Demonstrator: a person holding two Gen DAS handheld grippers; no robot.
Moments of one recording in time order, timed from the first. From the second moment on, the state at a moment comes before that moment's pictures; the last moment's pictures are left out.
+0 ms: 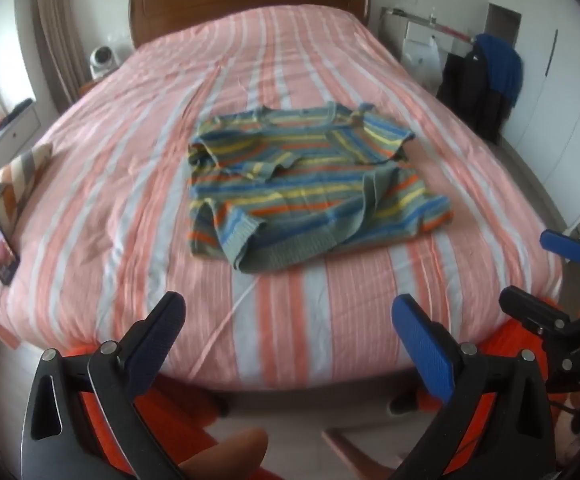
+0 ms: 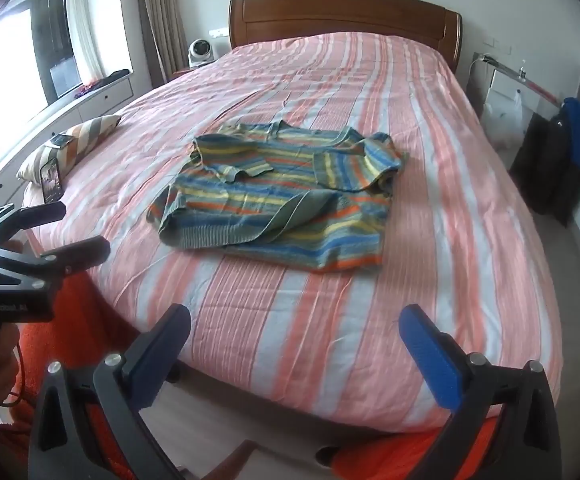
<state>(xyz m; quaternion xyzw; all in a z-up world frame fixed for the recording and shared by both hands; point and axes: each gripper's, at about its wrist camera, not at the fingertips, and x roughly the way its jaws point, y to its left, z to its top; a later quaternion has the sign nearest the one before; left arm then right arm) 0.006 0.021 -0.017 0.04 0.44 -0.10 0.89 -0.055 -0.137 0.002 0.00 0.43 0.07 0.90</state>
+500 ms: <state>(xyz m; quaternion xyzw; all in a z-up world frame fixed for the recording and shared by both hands) 0.024 0.088 -0.006 0.00 0.43 -0.02 0.90 -0.019 -0.172 0.003 -0.02 0.41 0.02 0.91</state>
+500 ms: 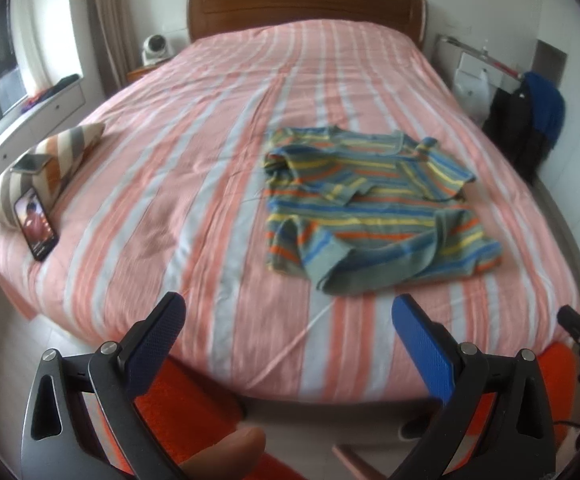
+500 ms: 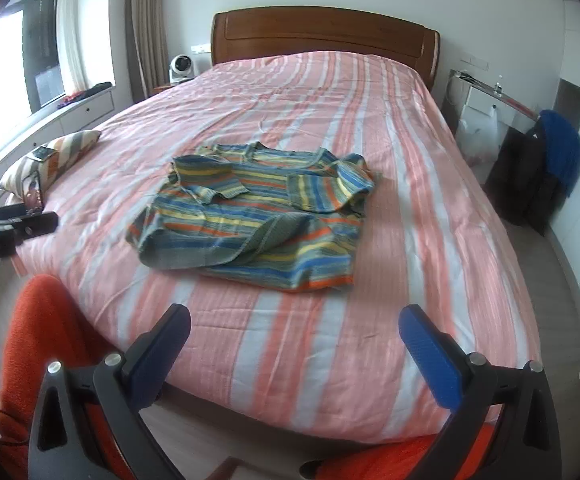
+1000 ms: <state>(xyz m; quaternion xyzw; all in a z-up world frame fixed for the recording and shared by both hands) 0.028 0.074 -0.013 0.00 0.44 -0.04 0.90 -0.009 -0.186 -0.001 0.00 0.40 0.00 0.92</state>
